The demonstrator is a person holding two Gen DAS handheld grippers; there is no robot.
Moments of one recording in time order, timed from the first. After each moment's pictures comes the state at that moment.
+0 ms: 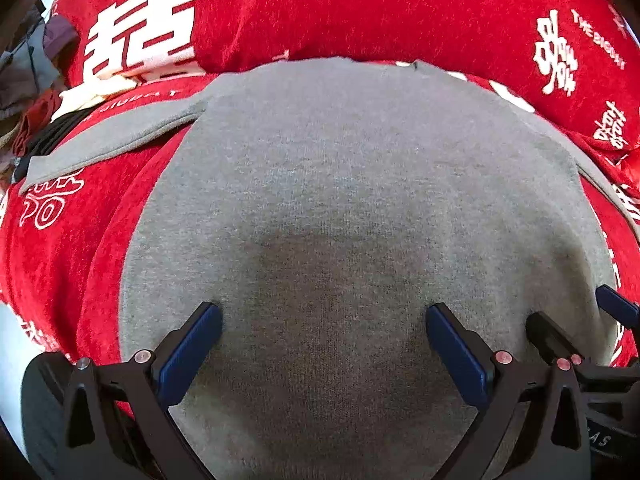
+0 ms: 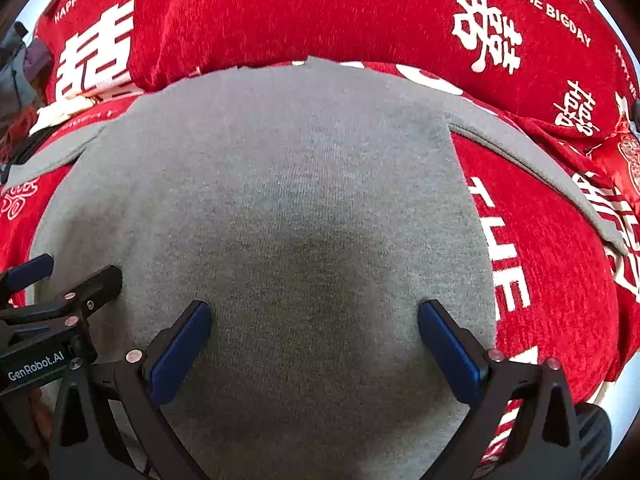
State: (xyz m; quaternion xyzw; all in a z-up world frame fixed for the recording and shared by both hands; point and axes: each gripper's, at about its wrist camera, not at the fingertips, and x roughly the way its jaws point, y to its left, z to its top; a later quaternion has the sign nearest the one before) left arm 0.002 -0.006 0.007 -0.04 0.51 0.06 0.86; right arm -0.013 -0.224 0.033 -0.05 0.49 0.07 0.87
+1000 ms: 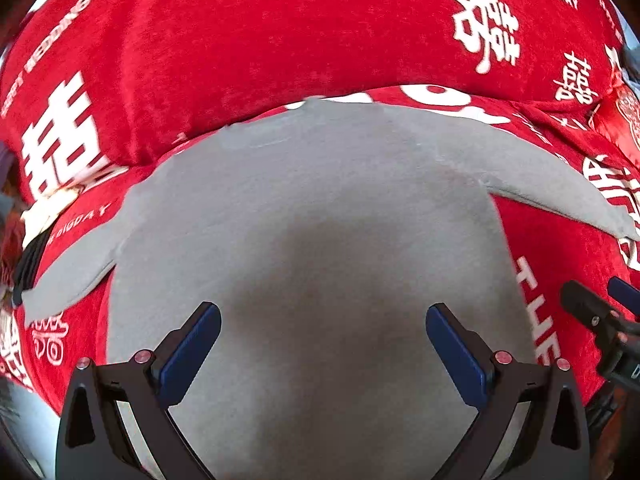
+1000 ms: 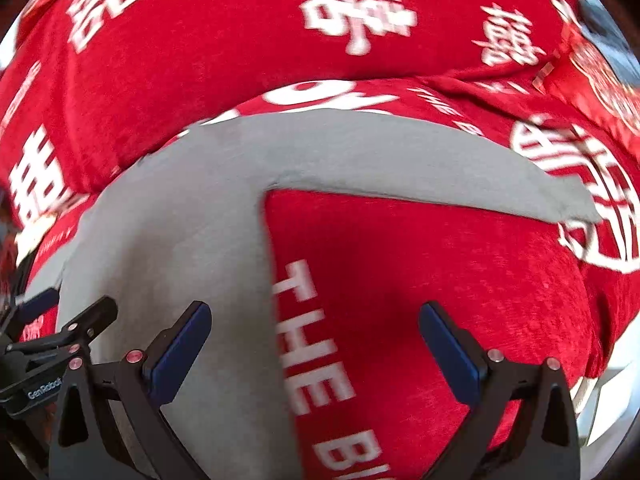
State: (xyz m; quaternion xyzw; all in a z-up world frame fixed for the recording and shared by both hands) left arm 0.108 -0.138 0.075 0.07 0.52 -0.01 0.85; right arm 0.057 -0.384 0.080 0.12 0.51 -0.01 0.85
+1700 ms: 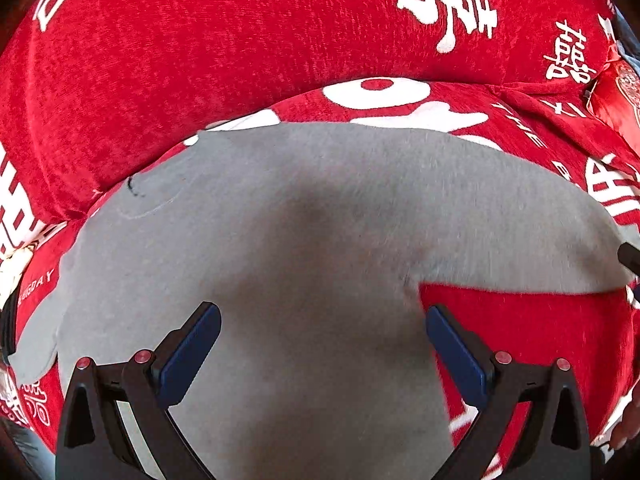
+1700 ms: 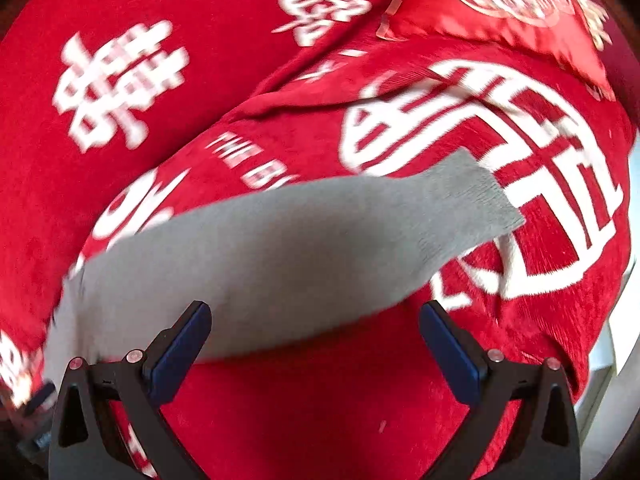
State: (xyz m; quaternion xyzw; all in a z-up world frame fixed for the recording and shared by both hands) left arm 0.208 -0.243 0.039 0.10 0.55 -0.05 0.83; right arm 0.109 -0.573 0.043 0.27 0.48 -0.18 0.82
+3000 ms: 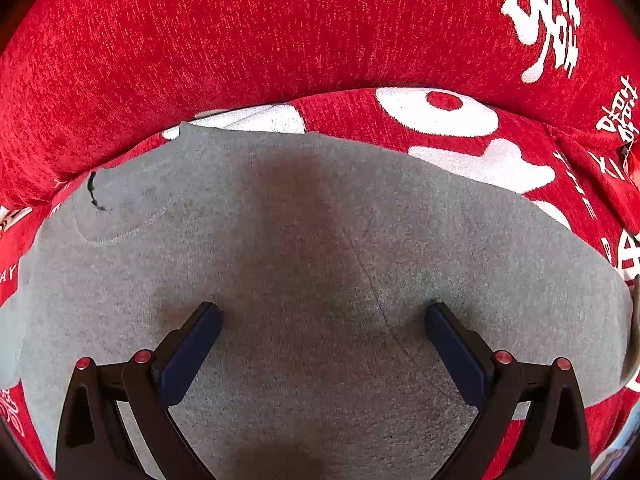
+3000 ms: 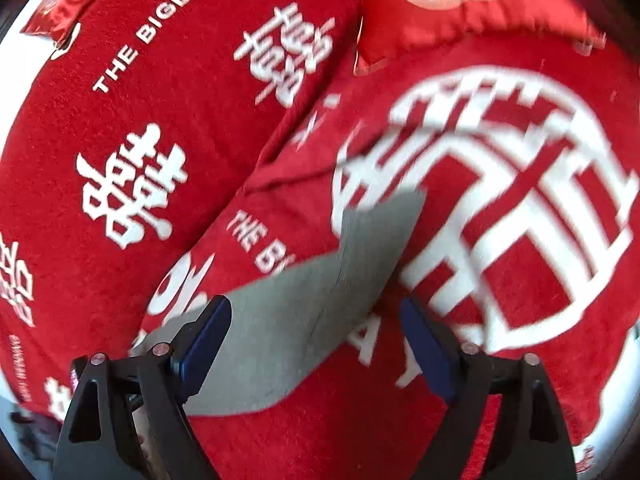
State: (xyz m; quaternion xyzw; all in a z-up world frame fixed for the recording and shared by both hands) left arm 0.286 -0.217 -0.007 0.03 0.58 -0.03 0.81; right arm 0.095 -0.635 0.061 0.39 0.39 -0.13 0.82
